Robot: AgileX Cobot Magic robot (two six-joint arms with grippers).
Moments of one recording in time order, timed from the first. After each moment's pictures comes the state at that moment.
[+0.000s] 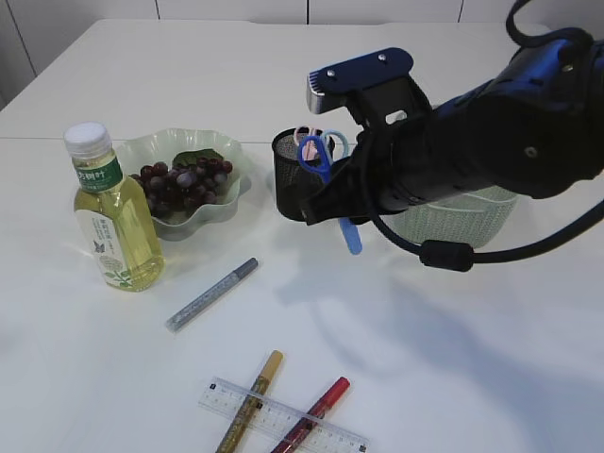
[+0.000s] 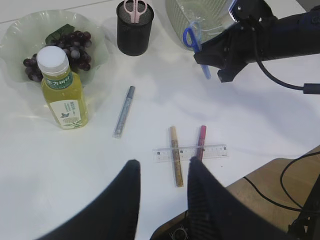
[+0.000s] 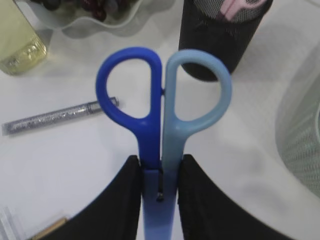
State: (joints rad) left arm -0.58 0.86 -1.32 -0.10 1.27 -0.14; right arm 0.61 1.65 -1.07 -0.26 0.31 0.26
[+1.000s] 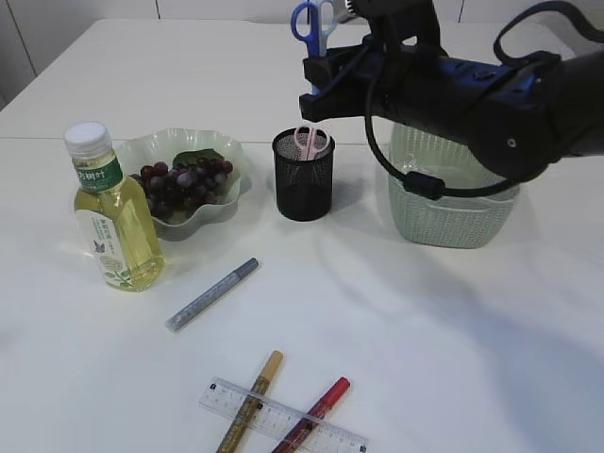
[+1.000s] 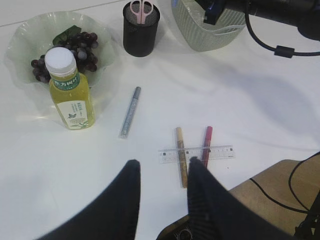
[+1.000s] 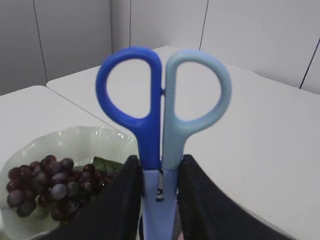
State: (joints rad) left arm -0.58 0.86 -1.32 -0.08 1.27 -0.14; right arm 0.42 1.81 -1.14 -0.27 -0.44 0.10
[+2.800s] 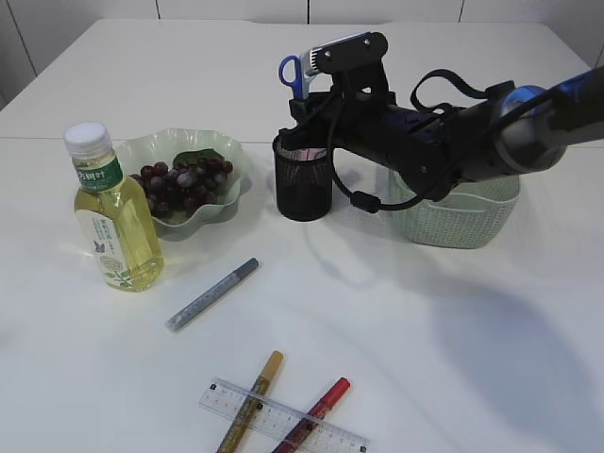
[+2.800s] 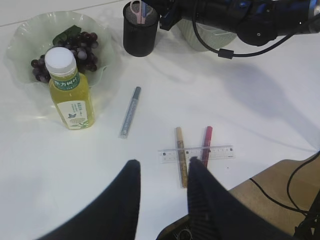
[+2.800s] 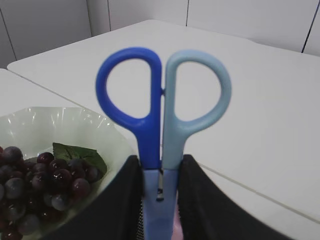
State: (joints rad) left arm -0.58 0.86 -1.32 -0.08 1.27 -0.14; right arm 0.41 2.14 -1.38 -0.18 -0.48 0.06
